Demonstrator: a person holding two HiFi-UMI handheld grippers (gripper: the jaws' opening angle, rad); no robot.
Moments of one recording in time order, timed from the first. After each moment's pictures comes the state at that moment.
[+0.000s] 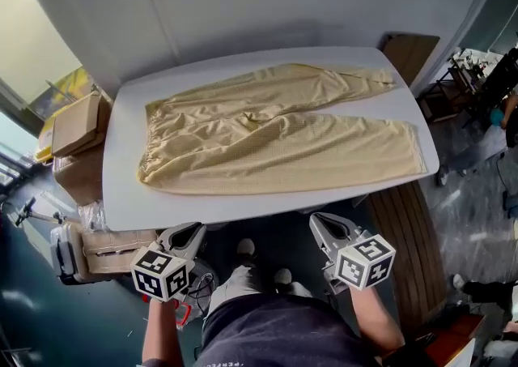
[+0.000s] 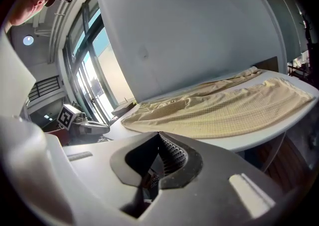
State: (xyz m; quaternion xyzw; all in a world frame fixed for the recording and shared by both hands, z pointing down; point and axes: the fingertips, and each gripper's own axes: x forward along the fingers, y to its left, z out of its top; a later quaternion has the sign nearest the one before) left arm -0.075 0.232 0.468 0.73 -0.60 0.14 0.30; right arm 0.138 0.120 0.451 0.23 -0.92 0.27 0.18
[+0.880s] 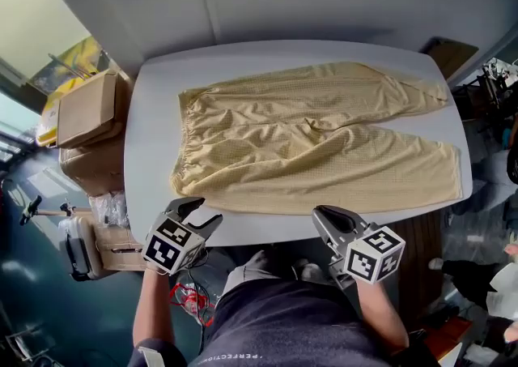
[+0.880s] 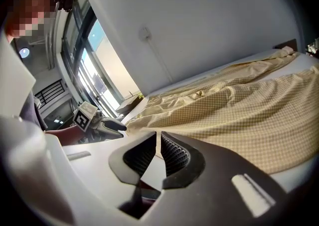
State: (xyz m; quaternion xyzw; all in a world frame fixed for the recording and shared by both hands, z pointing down) left arm -0.224 0.196 0.526 0.74 -0.50 0.32 0.33; right arm -0.031 0.097 0.472 0.17 -0.91 0.32 0.22
